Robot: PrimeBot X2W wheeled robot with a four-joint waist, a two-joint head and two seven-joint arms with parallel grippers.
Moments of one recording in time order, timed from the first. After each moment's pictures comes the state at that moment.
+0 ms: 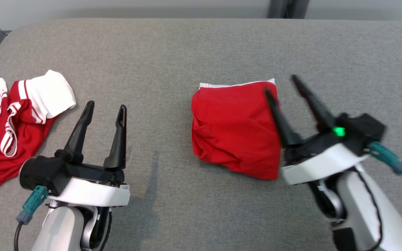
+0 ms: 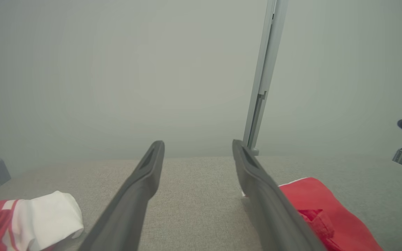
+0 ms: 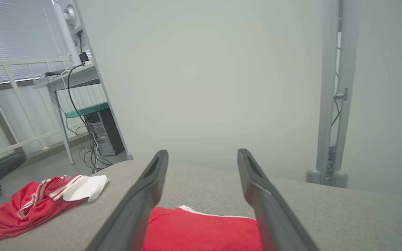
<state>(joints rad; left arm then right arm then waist) -0.21 0.14 -0.18 0.02 -0.32 -0.03 -0.24 -0.44 -0.08 0.35 0.14 0.32 0.13 -0.18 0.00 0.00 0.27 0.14</state>
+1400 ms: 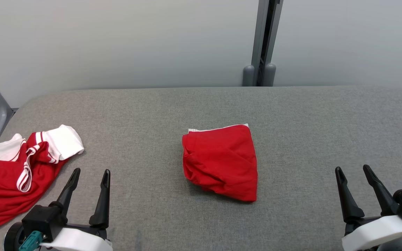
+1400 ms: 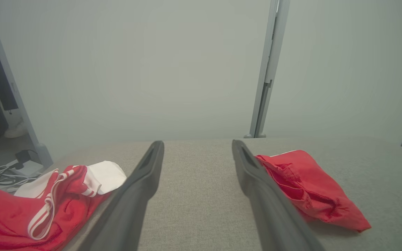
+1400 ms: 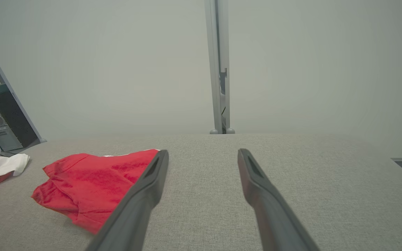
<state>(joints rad) 0.08 0.23 -0.15 -0.06 -0.34 0.06 -0.11 0.06 -0.07 -0.03 -0.03 0.22 0.13 -0.01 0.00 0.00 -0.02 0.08</state>
